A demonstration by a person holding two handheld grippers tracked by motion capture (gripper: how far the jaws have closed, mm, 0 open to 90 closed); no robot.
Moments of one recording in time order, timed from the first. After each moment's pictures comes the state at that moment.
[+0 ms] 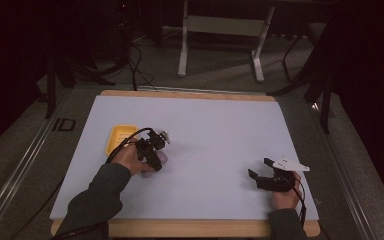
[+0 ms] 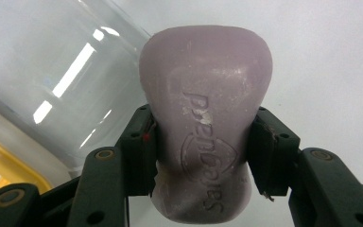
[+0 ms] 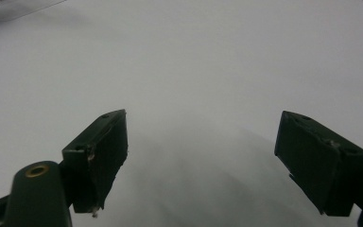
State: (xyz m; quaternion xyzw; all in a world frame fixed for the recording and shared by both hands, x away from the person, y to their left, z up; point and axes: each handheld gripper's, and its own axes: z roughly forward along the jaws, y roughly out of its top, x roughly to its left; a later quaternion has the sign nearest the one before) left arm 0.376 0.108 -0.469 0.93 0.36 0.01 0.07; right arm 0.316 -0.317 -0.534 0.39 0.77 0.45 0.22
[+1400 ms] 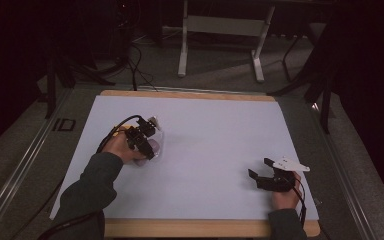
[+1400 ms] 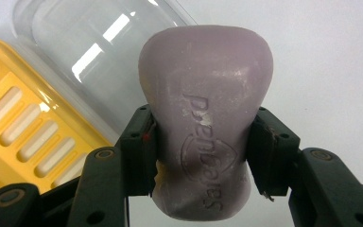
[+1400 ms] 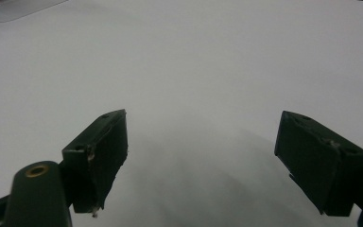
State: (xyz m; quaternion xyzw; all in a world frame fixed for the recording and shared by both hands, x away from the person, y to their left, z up) left arm 0.396 0.136 -0.443 0.91 0.40 0.02 0.09; right arm 0.316 -0.317 -0.534 0.40 0.77 0.45 0.22
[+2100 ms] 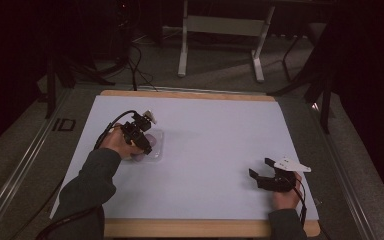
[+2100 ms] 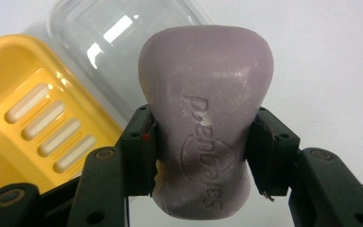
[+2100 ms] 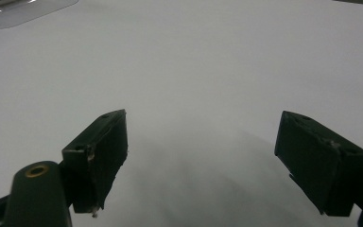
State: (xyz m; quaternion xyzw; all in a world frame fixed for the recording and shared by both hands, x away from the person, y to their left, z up) left arm 0.408 0.149 -0.438 0.90 0.42 0.02 0.10; right arm 0.315 -0.319 -0.533 0.40 0.77 0.45 0.22
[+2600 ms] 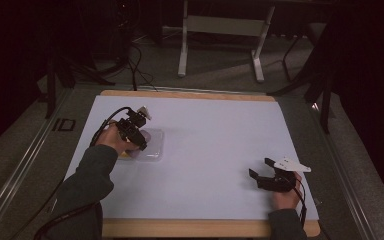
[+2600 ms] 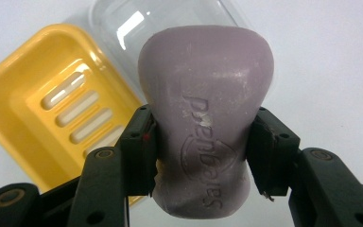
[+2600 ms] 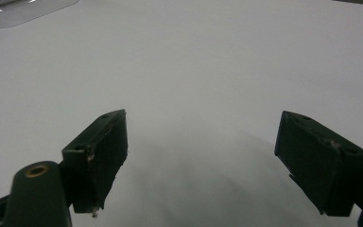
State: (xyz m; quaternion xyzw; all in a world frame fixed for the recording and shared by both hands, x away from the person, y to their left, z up) left arm 0.415 0.162 -0.435 0.89 0.45 0.04 0.09; right arm 0.315 -0.319 -0.534 0.40 0.77 0.45 0.22
